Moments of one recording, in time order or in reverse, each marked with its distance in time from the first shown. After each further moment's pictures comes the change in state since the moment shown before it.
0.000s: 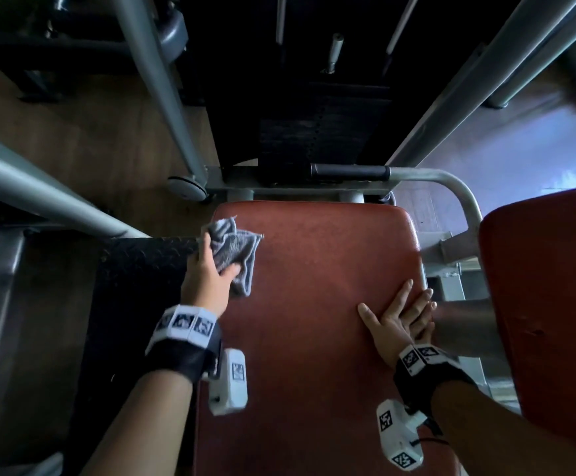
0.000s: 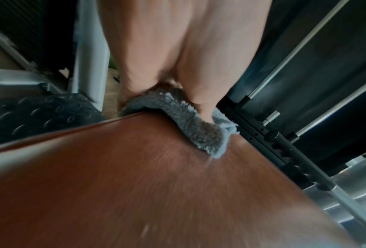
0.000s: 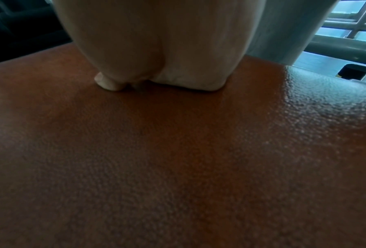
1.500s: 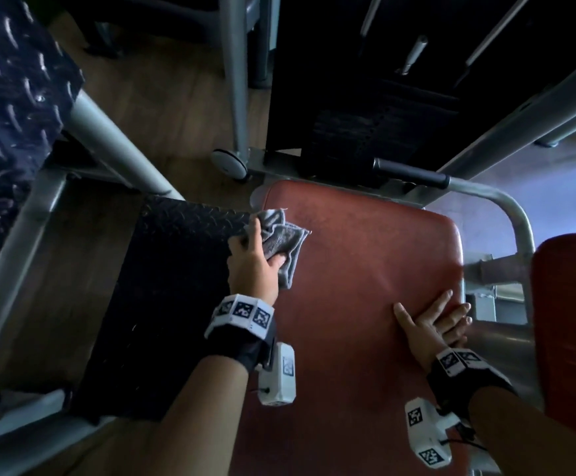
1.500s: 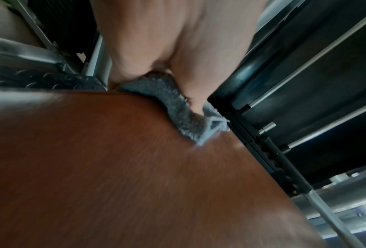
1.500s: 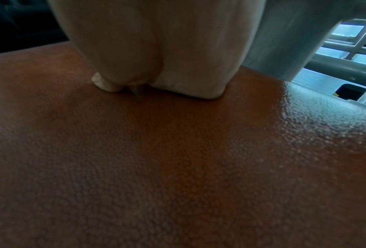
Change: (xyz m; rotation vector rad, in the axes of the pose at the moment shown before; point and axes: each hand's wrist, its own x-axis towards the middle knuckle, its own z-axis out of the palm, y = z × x) left_hand -0.036 -0.013 0.017 -0.072 0.182 -0.008; right_hand 0.006 0.000 0.008 -0.009 0.124 0.010
